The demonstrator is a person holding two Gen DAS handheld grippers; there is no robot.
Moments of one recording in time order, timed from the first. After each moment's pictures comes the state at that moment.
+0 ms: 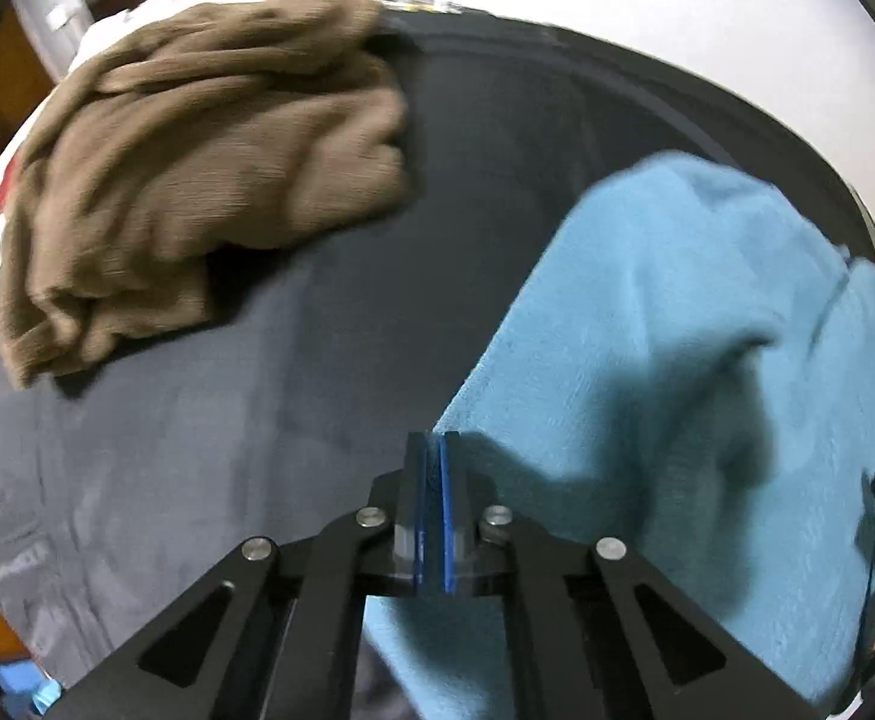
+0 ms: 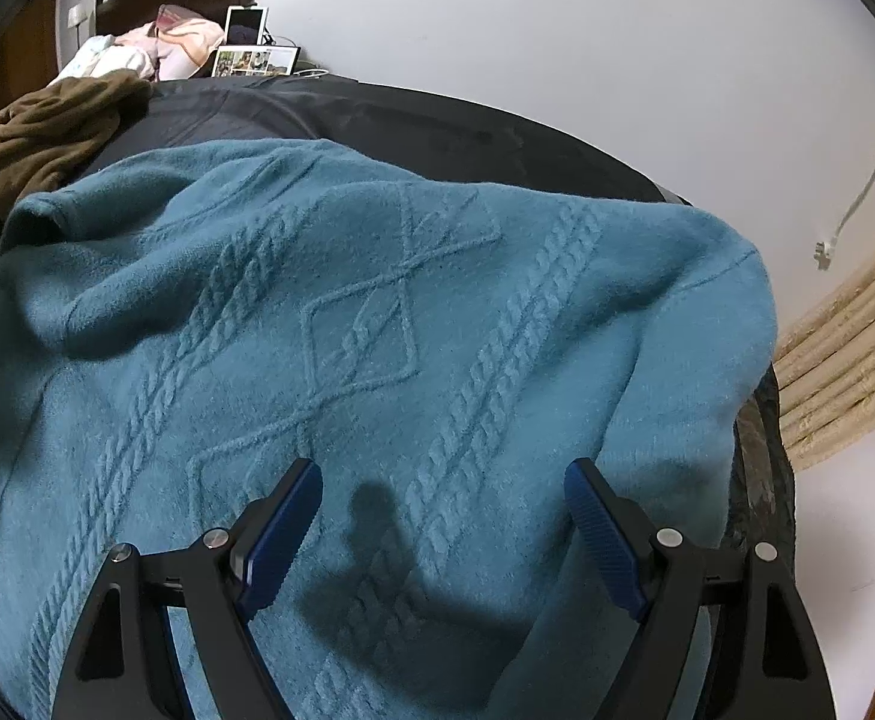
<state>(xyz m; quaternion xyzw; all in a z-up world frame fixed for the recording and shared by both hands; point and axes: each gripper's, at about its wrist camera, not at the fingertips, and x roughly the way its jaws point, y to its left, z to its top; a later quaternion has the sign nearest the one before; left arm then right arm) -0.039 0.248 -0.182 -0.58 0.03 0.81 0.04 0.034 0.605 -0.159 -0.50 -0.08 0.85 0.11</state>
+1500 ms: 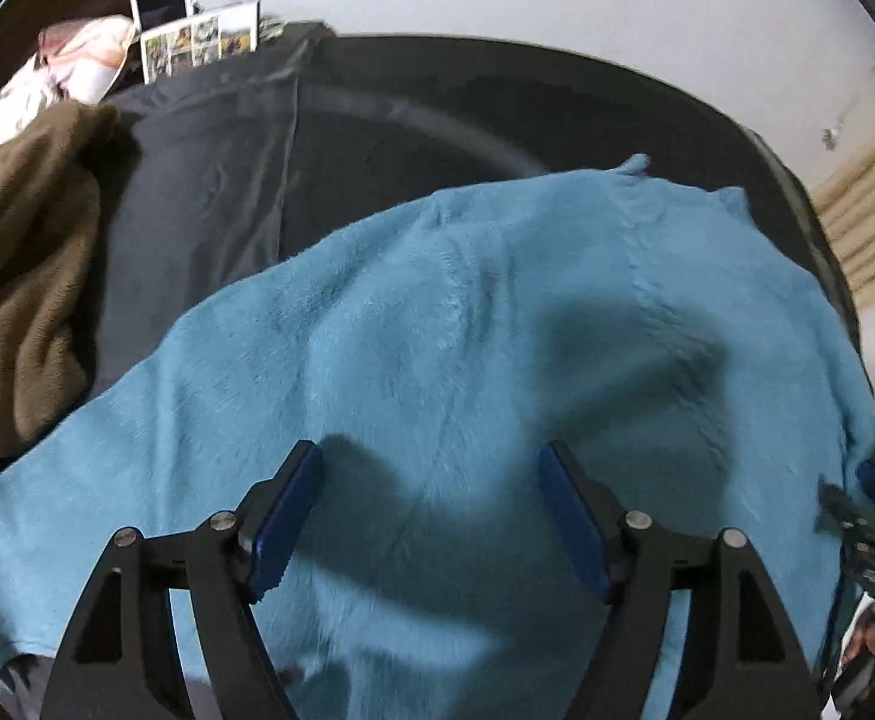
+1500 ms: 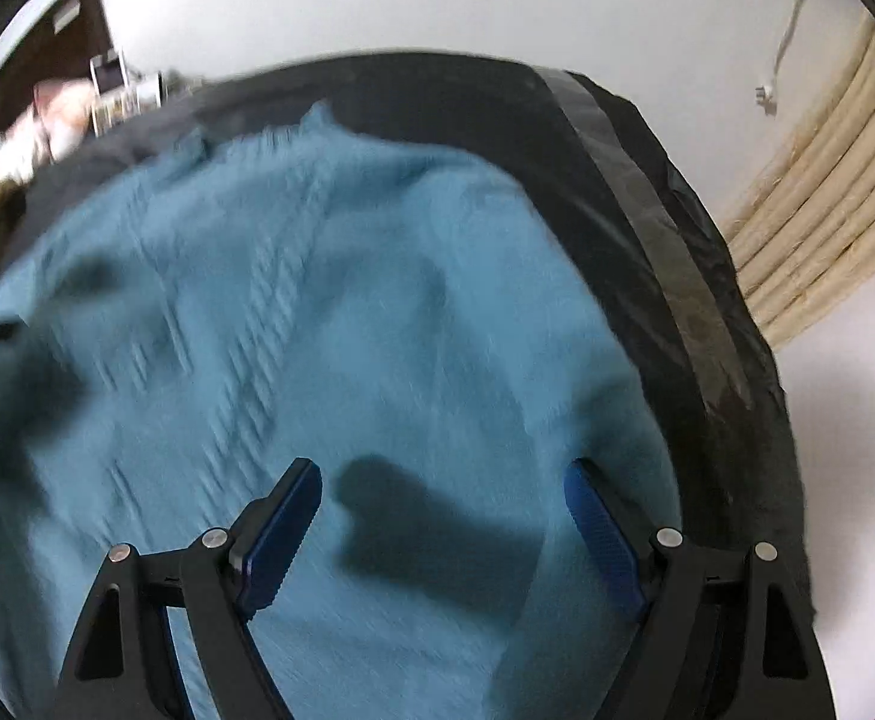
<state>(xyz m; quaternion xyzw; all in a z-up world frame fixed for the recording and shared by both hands) -0.127 0.414 -0.197 -0.59 0.05 0.79 0.17 0.028 0.699 -0.140 -0.54 0.07 0.82 0.18</state>
